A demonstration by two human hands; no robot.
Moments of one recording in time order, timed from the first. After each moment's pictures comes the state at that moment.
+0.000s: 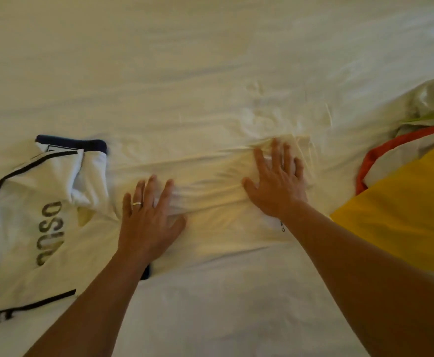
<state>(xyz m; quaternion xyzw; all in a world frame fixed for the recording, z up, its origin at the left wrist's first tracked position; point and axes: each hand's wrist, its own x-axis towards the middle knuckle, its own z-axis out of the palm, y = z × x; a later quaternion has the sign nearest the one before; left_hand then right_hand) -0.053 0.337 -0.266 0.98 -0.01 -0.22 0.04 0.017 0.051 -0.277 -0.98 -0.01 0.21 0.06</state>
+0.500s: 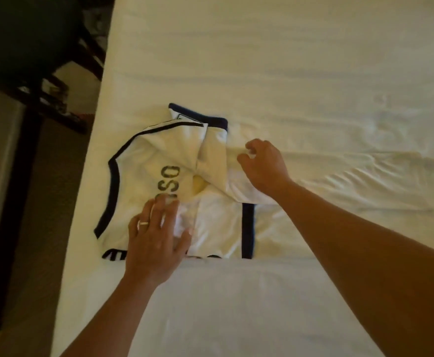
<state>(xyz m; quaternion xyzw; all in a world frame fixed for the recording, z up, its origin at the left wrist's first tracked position) -0.173 0.512 -0.250 0.99 0.08 -0.07 0.05 0.031 0.313 -0.237 -0.92 -0.02 0.21 0.34</state>
